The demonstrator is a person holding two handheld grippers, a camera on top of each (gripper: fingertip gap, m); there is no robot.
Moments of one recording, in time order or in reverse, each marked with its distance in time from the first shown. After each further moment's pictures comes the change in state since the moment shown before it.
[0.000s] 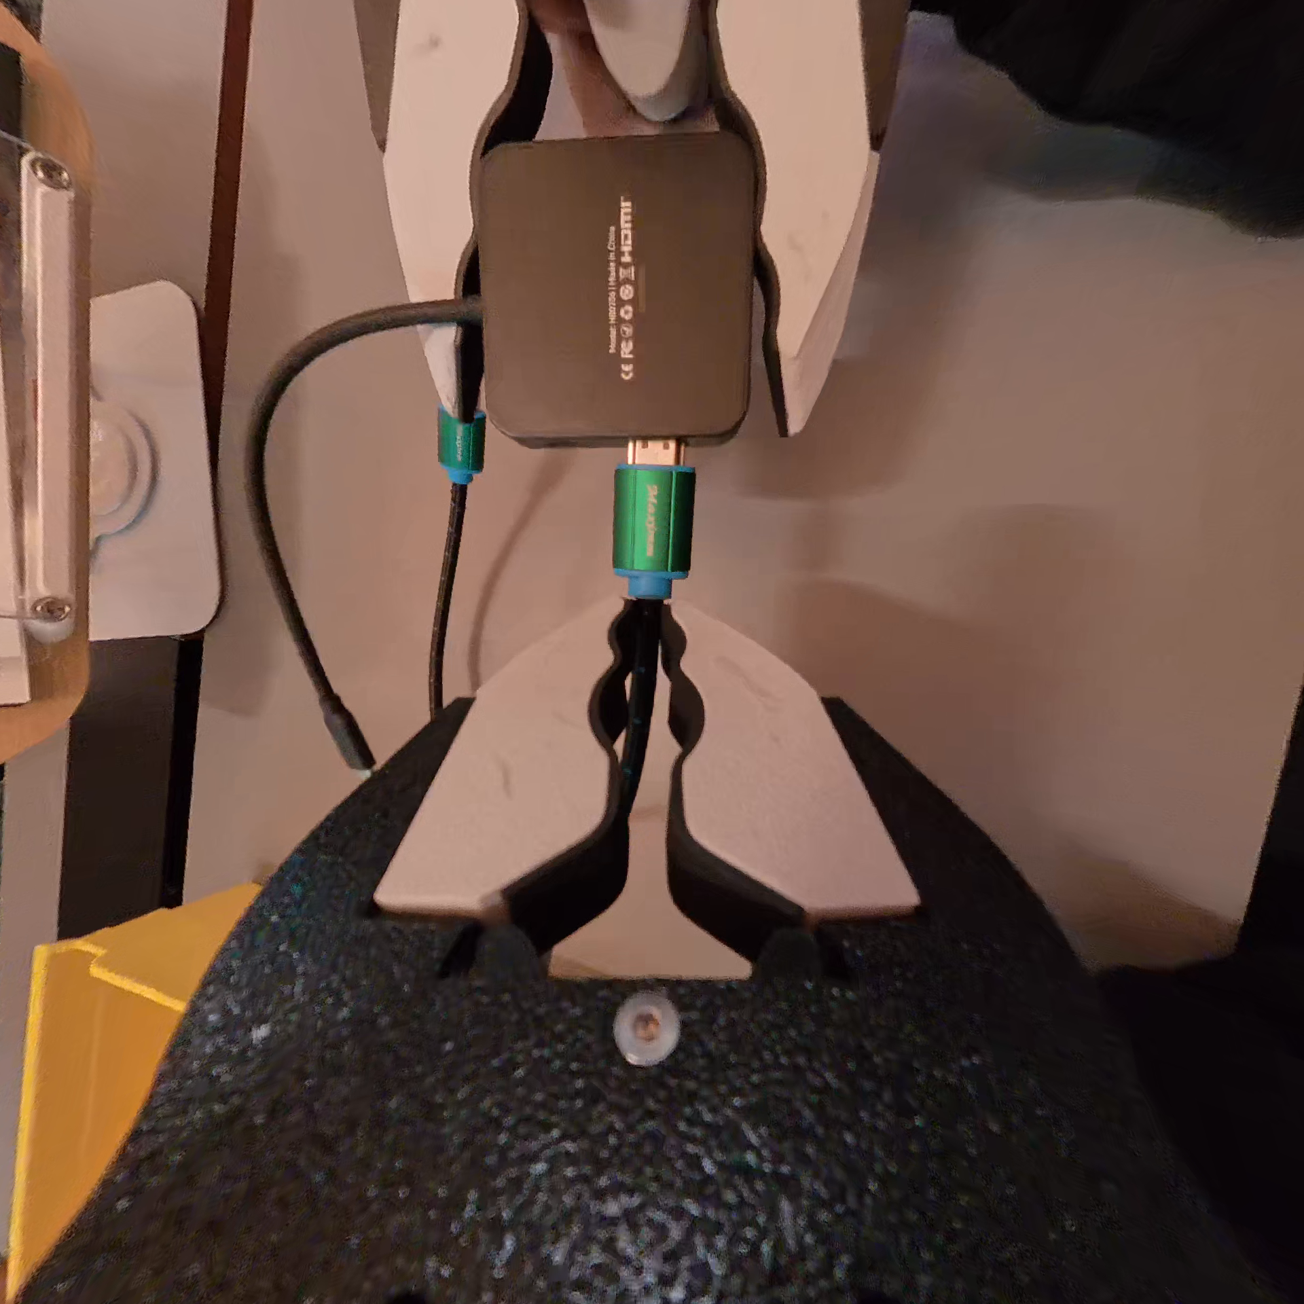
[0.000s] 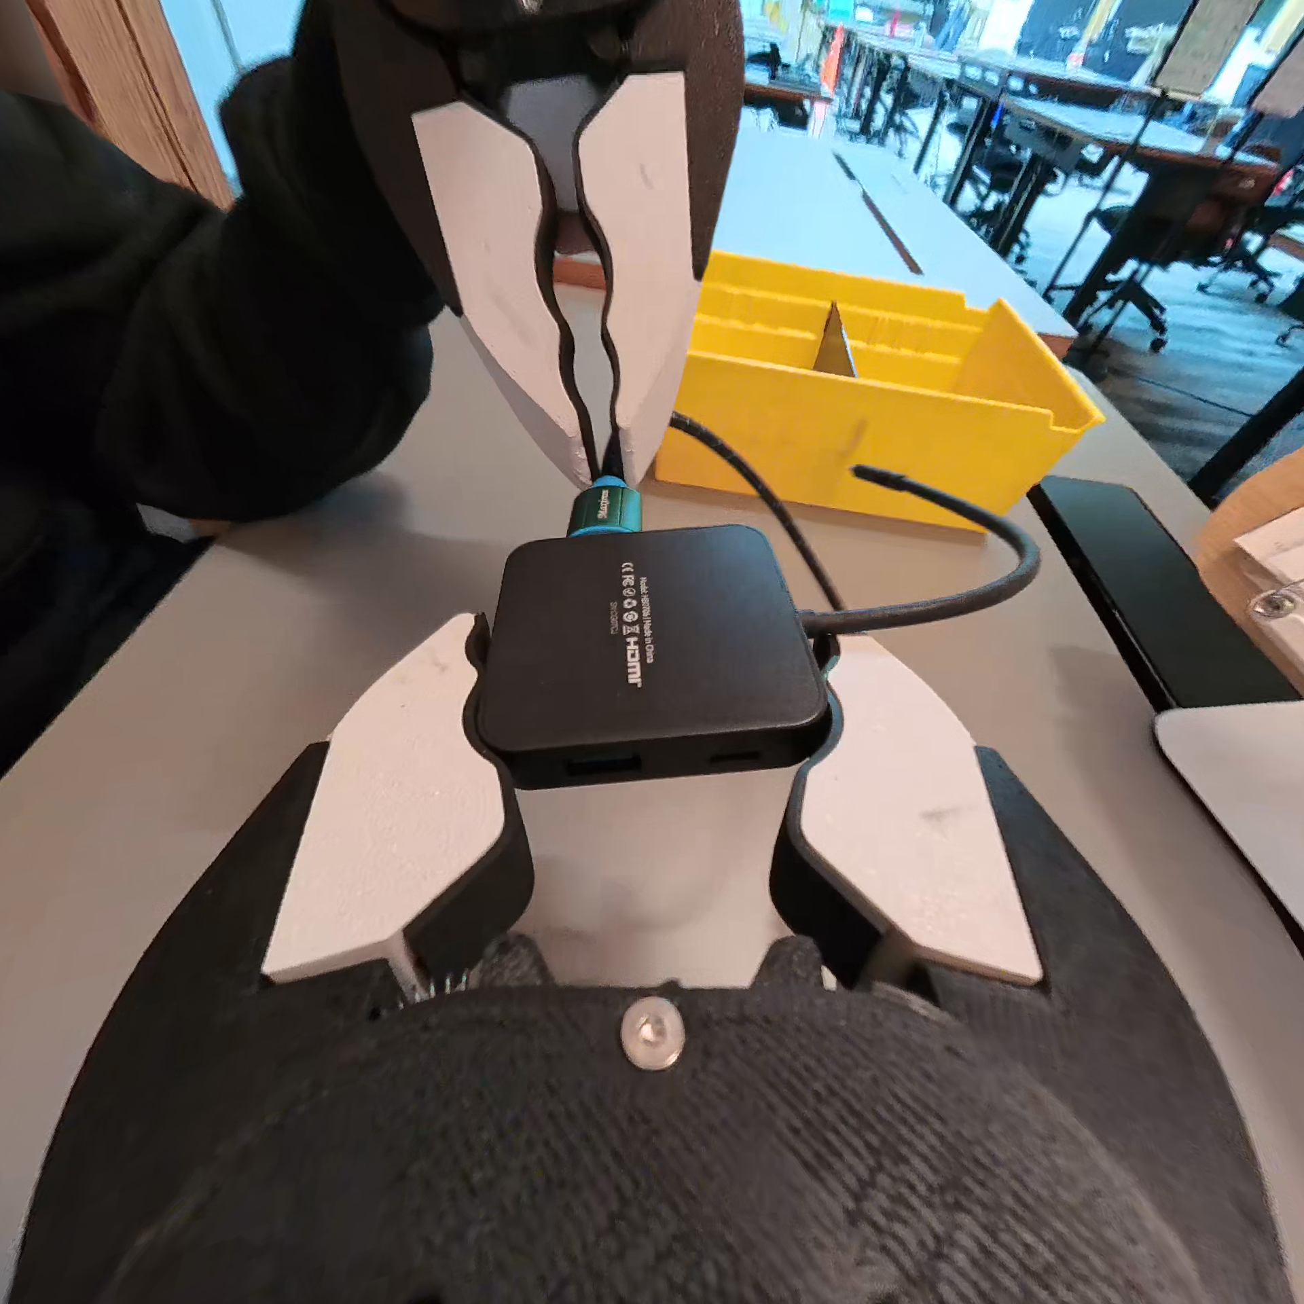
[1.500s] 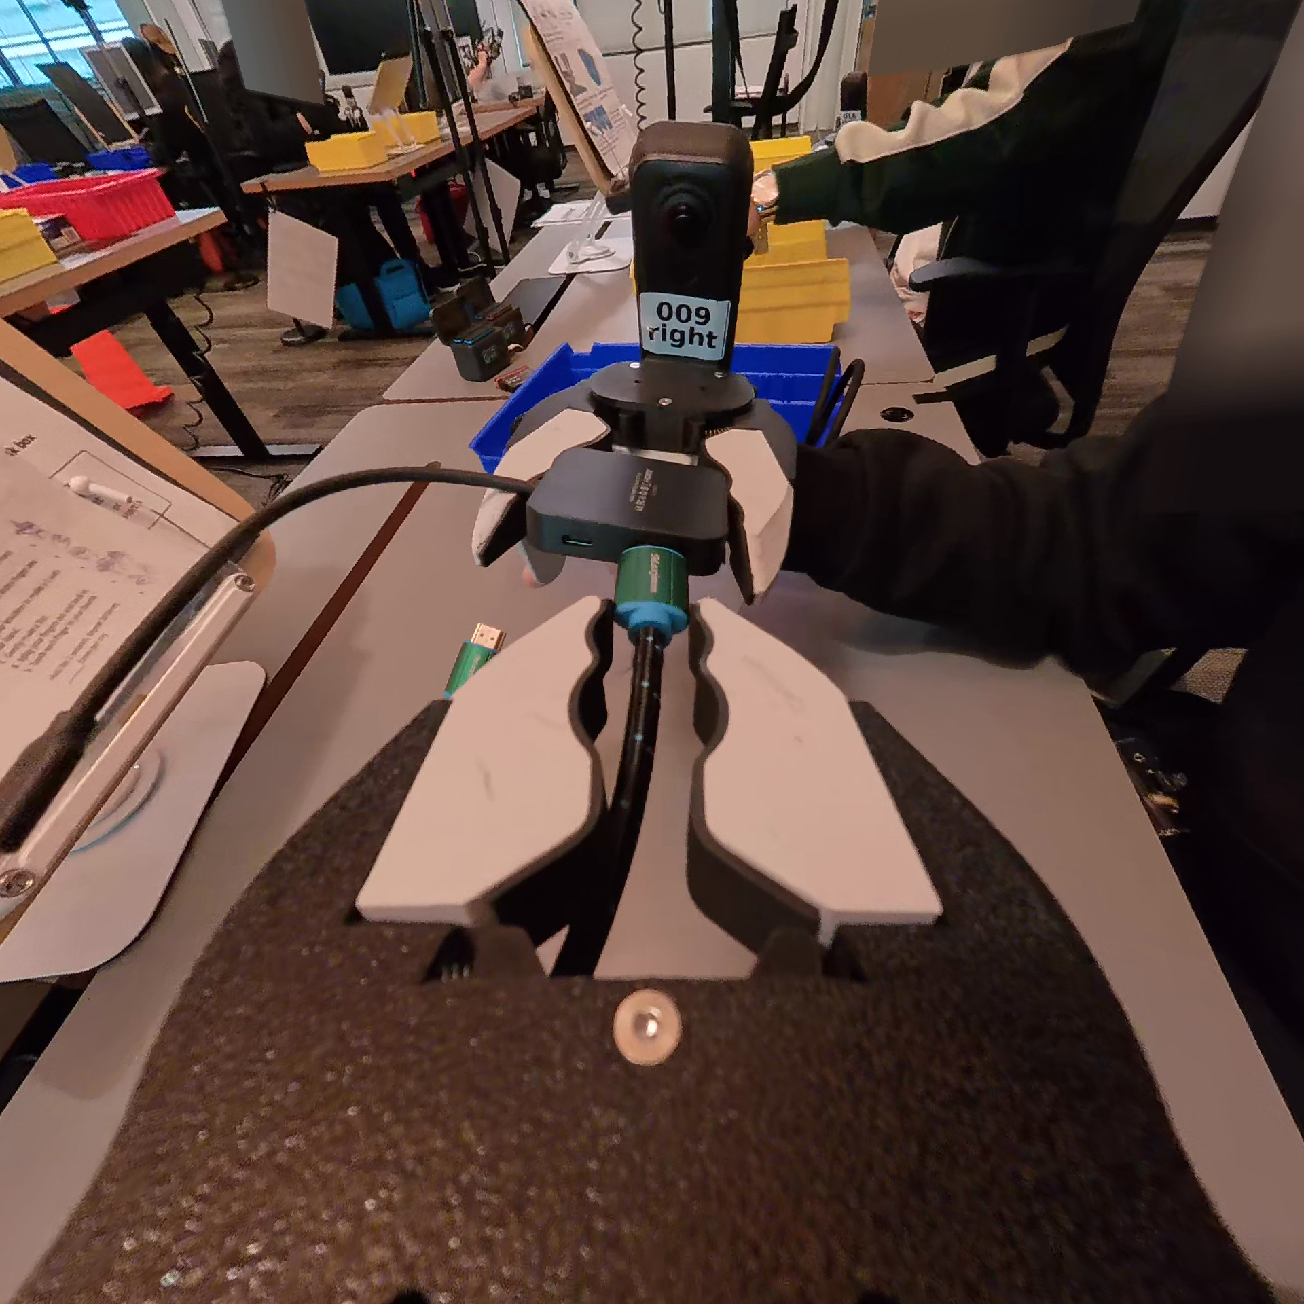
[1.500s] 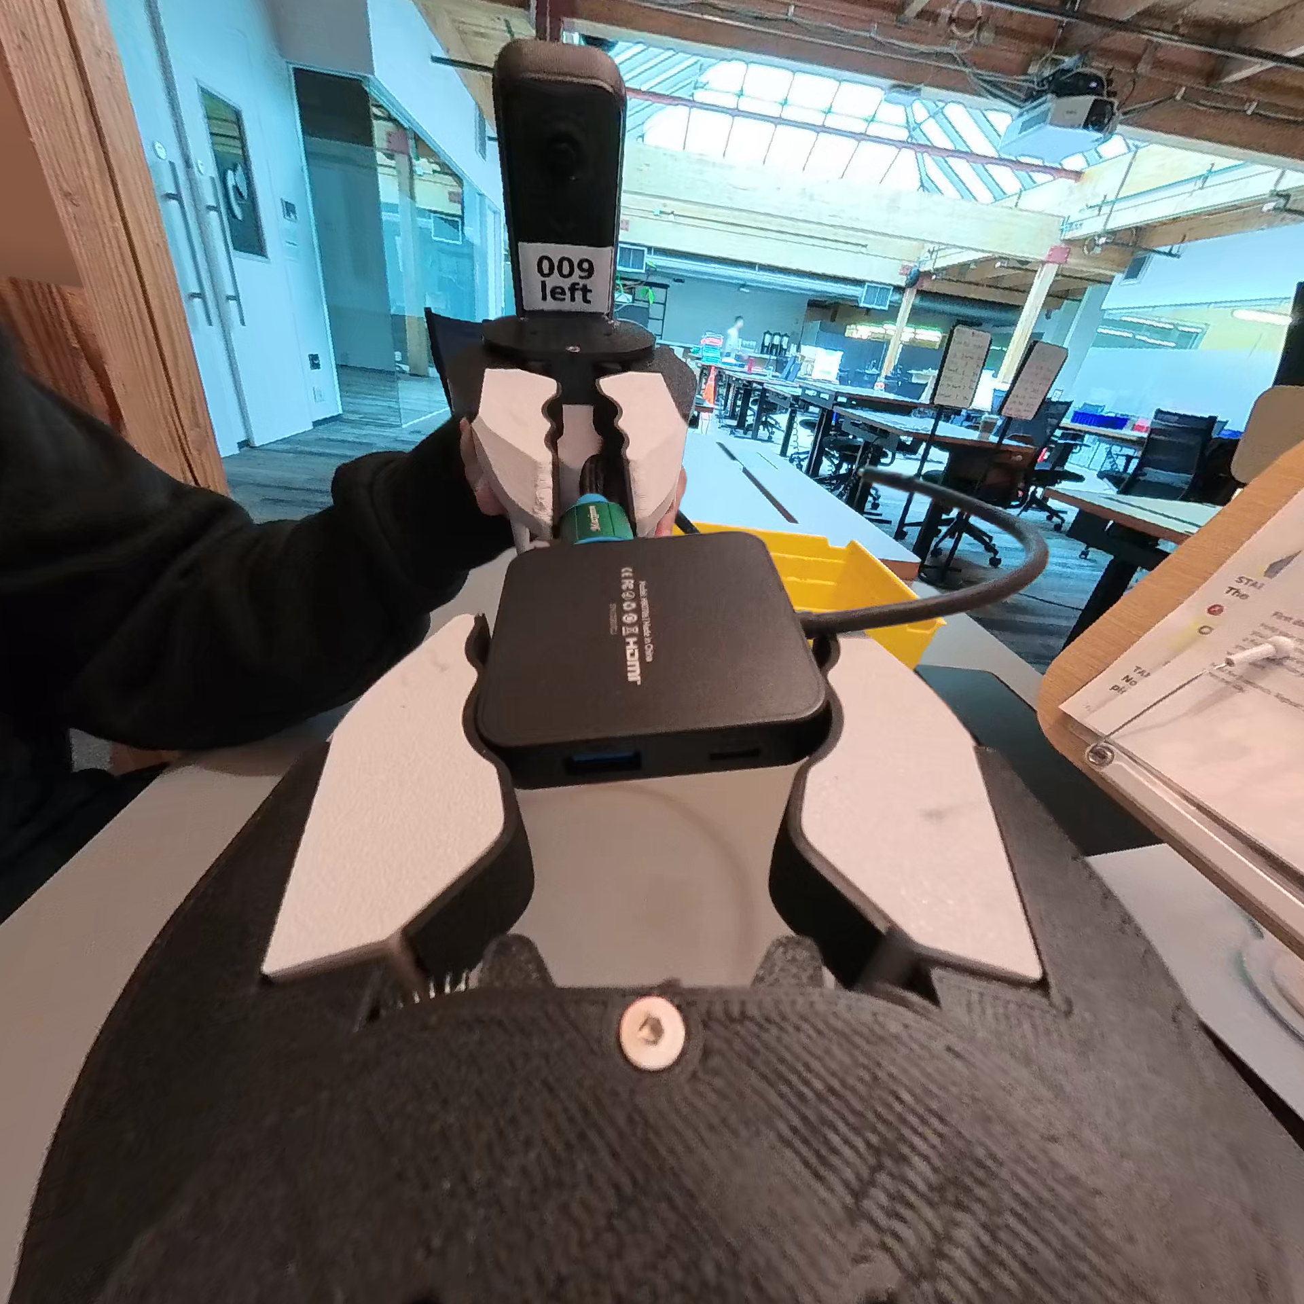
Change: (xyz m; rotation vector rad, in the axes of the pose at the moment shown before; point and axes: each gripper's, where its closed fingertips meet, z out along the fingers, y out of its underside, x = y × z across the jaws) left arm -0.021 -0.057 -0.050 0.759 0.107 -0.092; right arm 0.017 -0.061 -0.019 0.366 0.122 0.005
